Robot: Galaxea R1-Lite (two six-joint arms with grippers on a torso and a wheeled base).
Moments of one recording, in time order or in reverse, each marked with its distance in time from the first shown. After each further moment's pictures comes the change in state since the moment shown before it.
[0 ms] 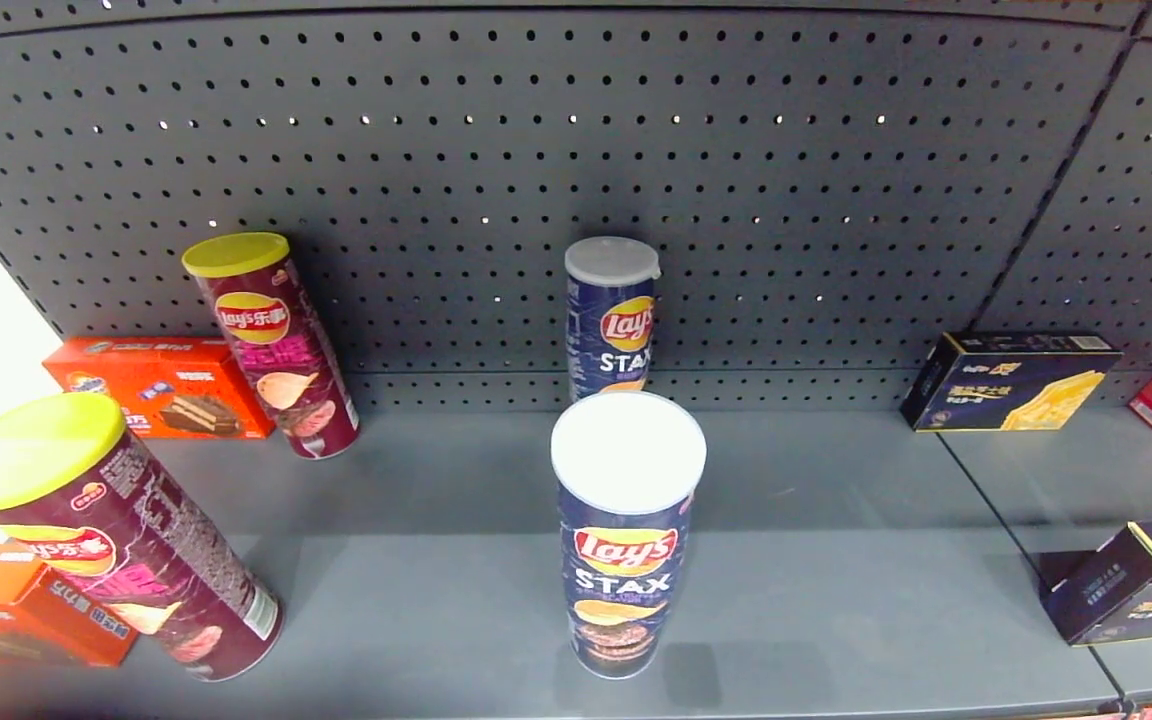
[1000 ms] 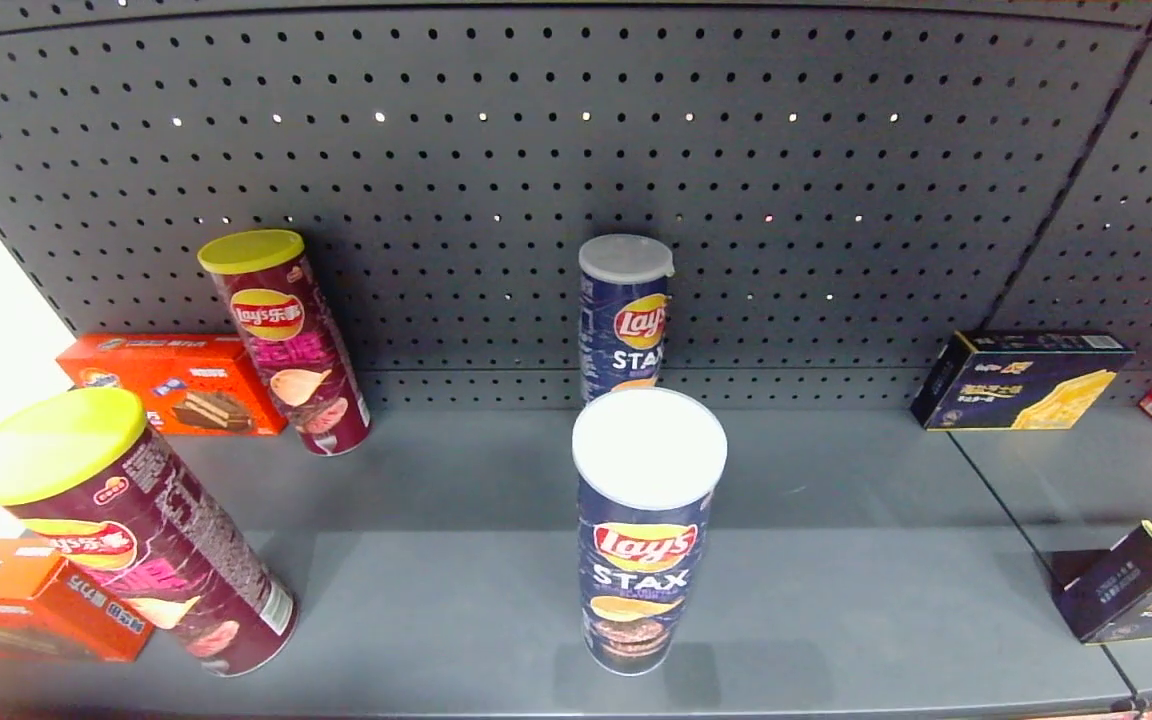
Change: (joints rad) left arm 0.000 0.000 0.000 -0.001 0.000 0.001; right arm 0.000 0.000 0.000 0.000 0.000 0.000
